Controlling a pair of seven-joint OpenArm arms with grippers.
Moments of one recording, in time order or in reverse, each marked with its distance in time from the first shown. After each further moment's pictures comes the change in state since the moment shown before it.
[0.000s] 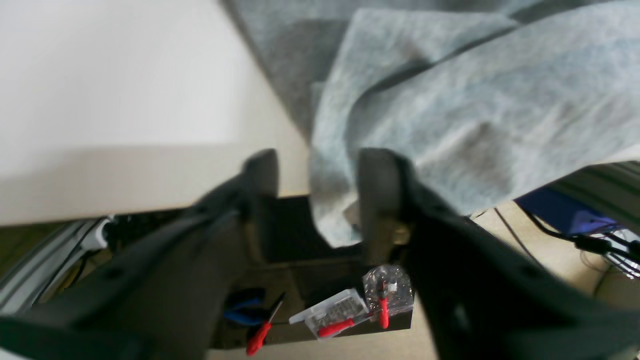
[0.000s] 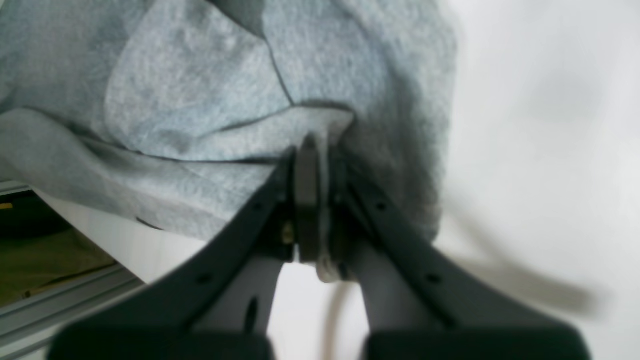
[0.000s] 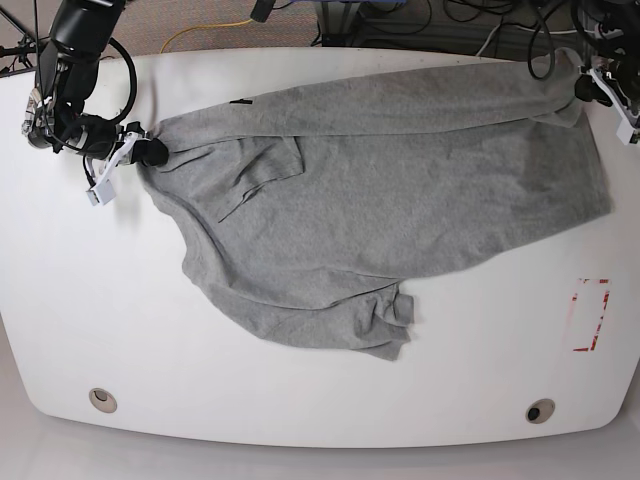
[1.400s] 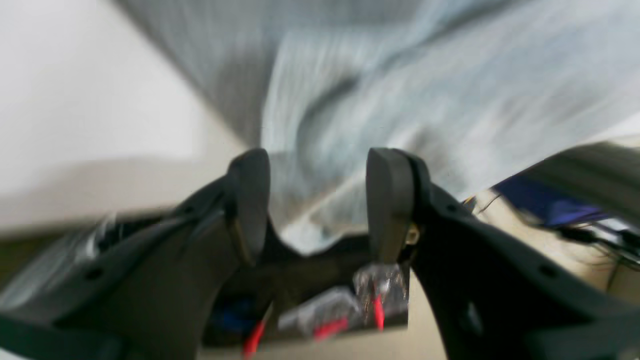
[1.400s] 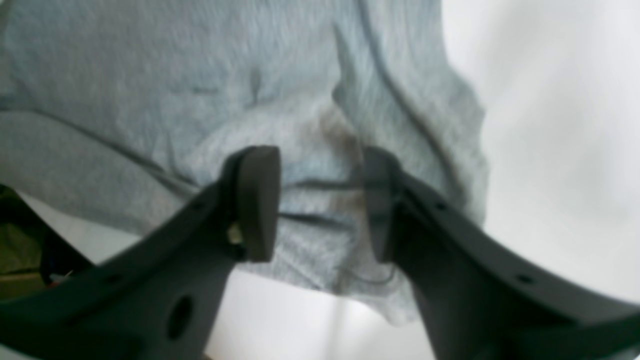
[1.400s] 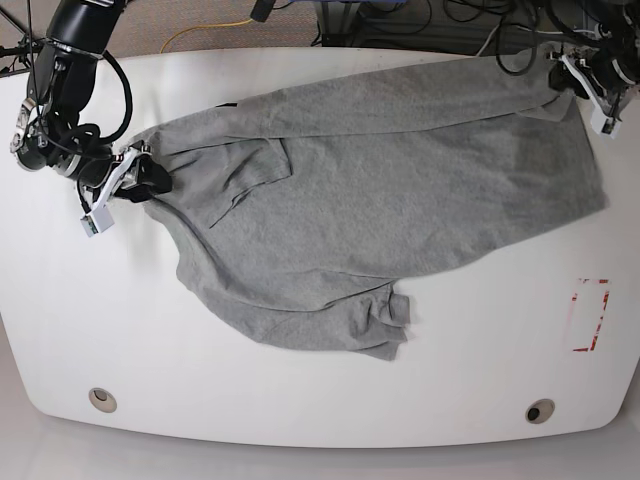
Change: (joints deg) left arm 2.1 8.8 1.3 11.2 5.6 0.0 2.1; right arm 1.2 0.0 -0.1 14.9 -0.1 0.0 0.1
